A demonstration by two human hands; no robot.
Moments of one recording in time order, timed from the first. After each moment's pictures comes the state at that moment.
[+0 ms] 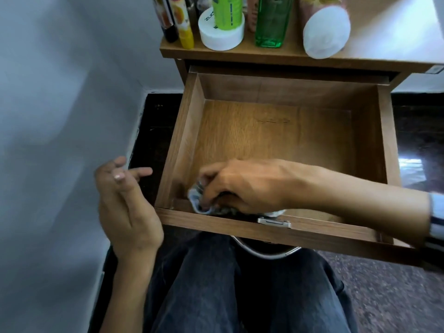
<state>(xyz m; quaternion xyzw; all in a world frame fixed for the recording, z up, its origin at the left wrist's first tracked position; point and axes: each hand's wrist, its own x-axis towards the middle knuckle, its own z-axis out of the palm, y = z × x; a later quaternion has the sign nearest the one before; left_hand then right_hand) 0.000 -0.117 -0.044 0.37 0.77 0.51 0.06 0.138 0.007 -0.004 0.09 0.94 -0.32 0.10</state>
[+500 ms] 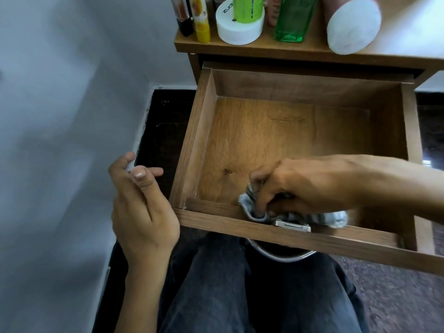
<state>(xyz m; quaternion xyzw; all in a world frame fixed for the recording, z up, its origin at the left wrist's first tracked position) -0.008 -0.120 -0.041 0.37 0.83 0.41 0.05 0.169 0.025 0.005 0.06 0.92 -0.32 0.22</state>
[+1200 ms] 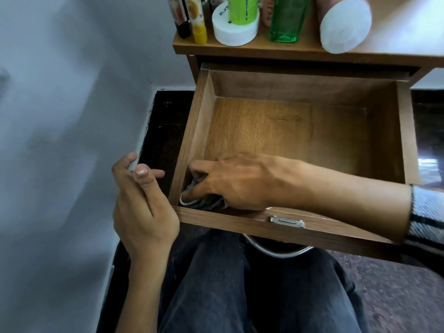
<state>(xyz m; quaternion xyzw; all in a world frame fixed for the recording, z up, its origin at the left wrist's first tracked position) -0.006 -0.120 -0.042 0.37 0.84 0.40 0.02 0.108 -0.002 -0.001 0.06 0.96 -0.23 0.14</state>
